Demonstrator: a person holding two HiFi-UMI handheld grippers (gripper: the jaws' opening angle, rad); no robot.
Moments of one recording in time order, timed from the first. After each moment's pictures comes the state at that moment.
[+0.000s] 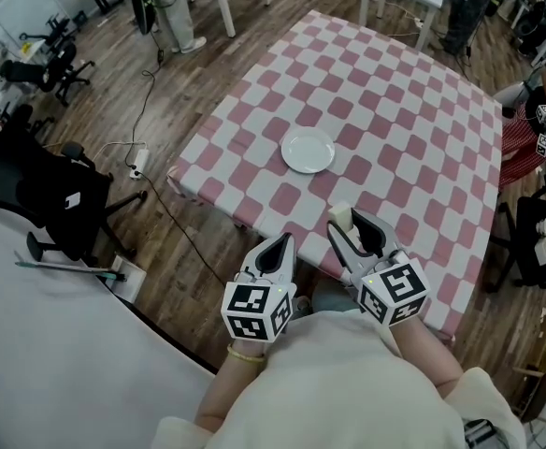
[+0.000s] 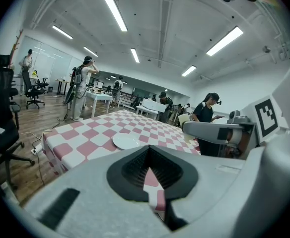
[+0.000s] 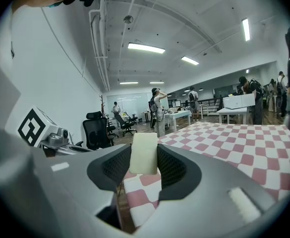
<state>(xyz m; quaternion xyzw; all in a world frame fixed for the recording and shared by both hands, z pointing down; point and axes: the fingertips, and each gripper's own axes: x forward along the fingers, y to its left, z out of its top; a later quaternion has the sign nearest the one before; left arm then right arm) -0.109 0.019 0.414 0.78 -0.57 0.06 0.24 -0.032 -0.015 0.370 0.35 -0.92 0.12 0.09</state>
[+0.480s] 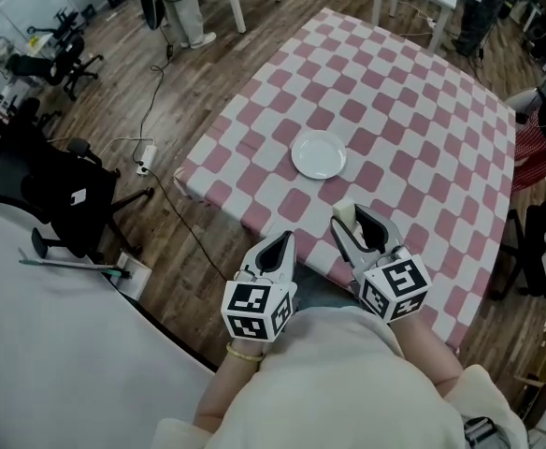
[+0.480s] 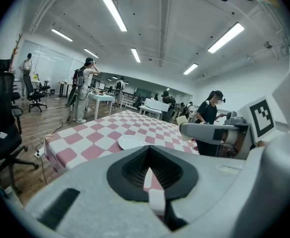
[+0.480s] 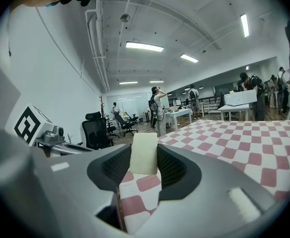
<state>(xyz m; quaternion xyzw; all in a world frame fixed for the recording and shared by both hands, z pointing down) -0.129 -0.006 0.421 0.78 -0.58 0.07 0.24 -0.048 -0.050 0.385 0.34 -0.93 0.13 0.09</state>
